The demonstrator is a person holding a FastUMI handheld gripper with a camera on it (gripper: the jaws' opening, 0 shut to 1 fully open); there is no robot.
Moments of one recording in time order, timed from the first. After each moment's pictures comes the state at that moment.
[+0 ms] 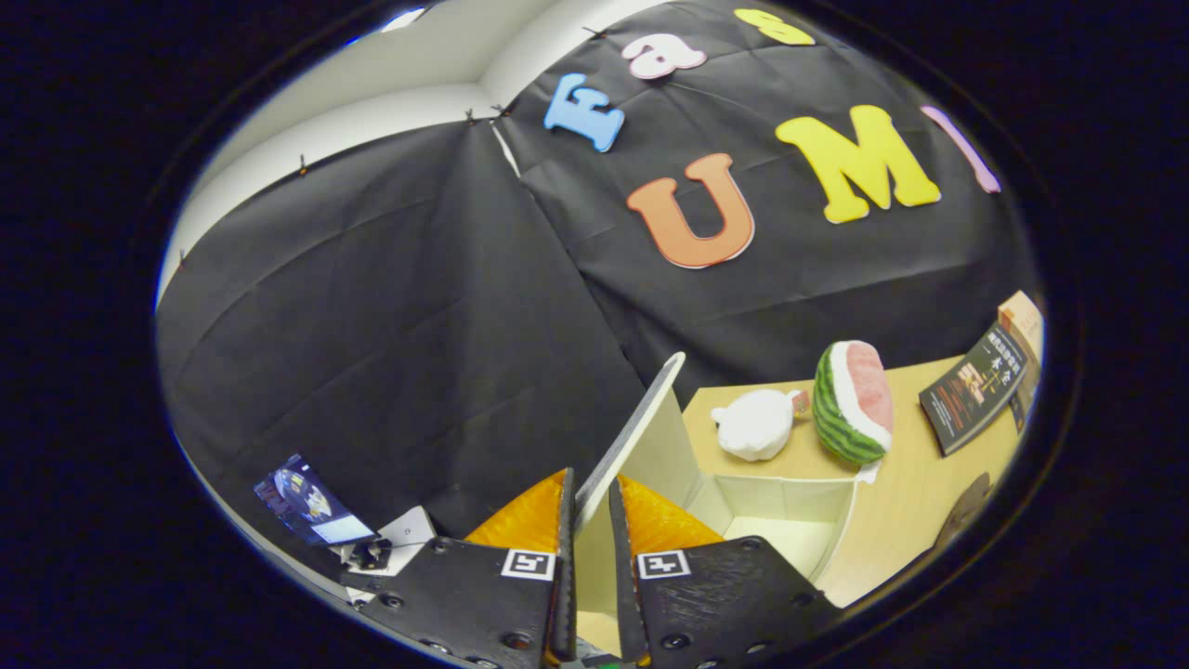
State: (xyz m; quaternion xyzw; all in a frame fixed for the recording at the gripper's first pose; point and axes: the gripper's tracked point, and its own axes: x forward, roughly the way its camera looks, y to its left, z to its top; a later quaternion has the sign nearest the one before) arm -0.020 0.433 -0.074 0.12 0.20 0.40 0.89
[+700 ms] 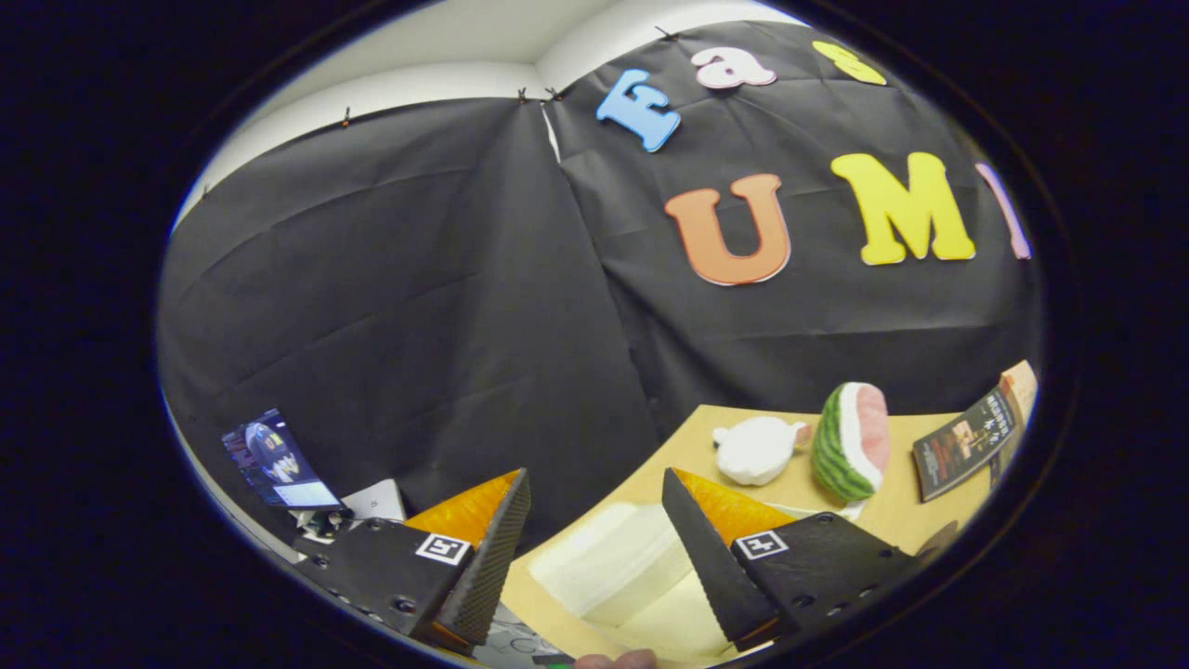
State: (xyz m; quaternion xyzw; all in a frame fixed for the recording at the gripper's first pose) arm -0.007 0.410 -0.072 0.05 0.17 0.36 0.92
